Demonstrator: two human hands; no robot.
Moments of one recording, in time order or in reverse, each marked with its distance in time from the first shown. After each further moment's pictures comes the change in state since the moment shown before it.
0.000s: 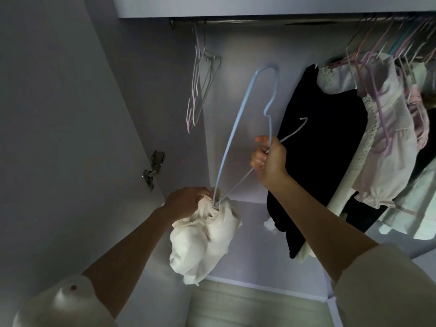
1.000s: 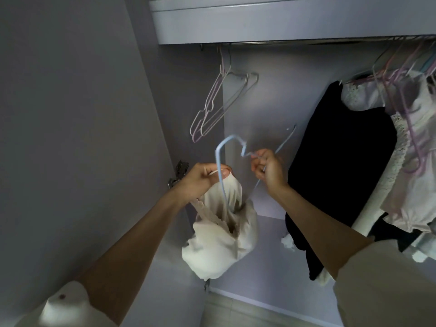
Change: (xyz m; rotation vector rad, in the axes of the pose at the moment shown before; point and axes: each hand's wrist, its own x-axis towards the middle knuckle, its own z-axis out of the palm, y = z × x) left_hand -0.010 0.022 -0.069 -0.729 0.214 0.159; right_hand 0.019 0.026 0.025 -0.292 -0.118 -0.107
